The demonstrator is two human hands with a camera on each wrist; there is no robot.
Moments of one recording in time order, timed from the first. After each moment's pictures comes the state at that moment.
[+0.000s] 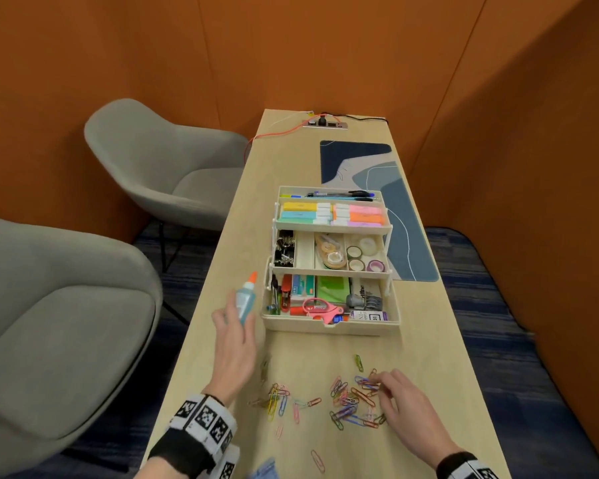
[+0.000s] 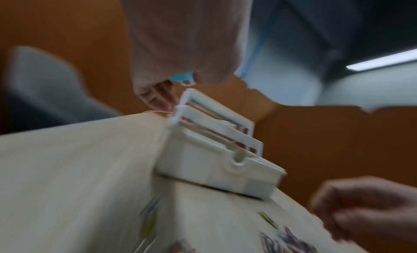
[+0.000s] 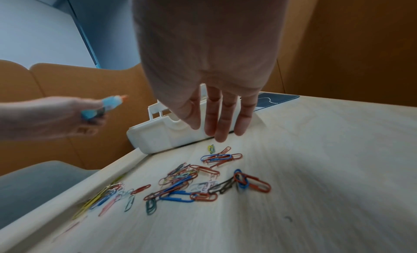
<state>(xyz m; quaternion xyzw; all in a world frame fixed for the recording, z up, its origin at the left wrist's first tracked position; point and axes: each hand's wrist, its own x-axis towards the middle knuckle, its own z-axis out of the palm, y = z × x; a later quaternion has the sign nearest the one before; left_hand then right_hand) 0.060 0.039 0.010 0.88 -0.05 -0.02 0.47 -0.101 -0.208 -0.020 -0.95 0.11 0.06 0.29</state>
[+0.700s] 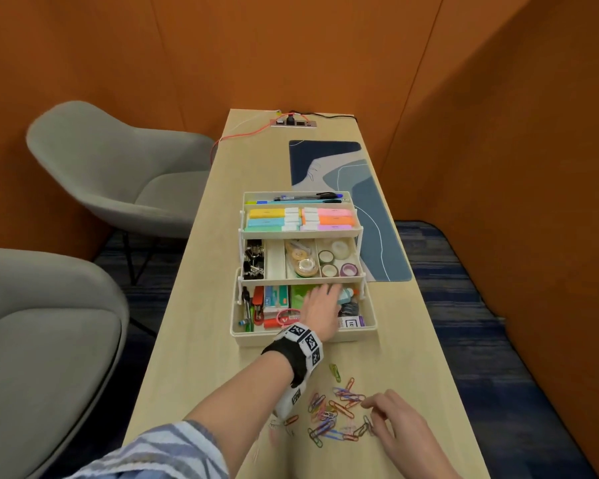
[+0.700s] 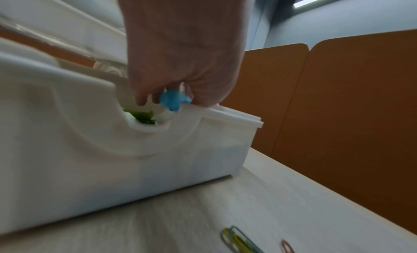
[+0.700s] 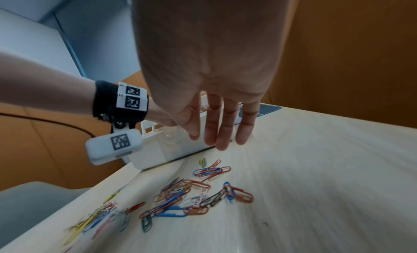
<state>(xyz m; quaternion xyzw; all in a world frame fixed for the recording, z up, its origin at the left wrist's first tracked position) 0.109 -0.157 -0.026 0.91 -0.35 -0.09 0.22 -0.121 -0.223 -0.024 -0.94 0.14 0.05 0.32</state>
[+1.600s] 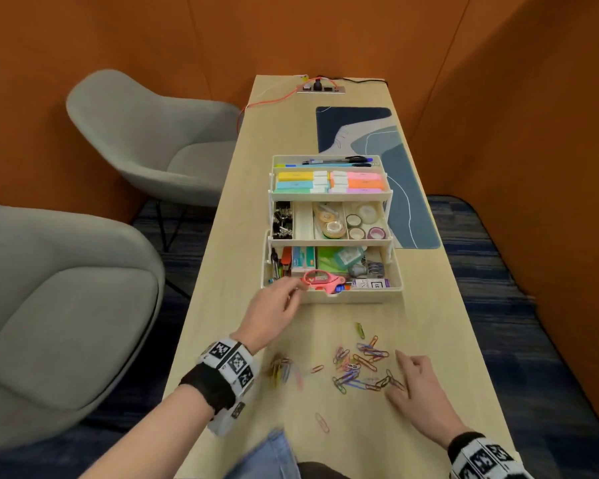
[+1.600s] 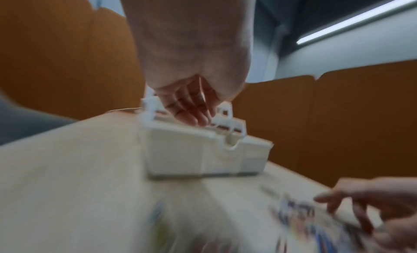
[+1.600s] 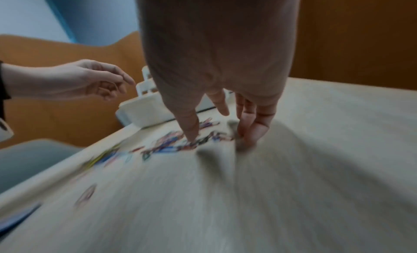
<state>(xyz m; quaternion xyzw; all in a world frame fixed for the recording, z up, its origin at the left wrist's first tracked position) 0.074 0.002 0.009 0.88 -0.32 -0.08 0.33 -0.132 -0.219 -0.046 -0.92 0.21 0.14 0.29</state>
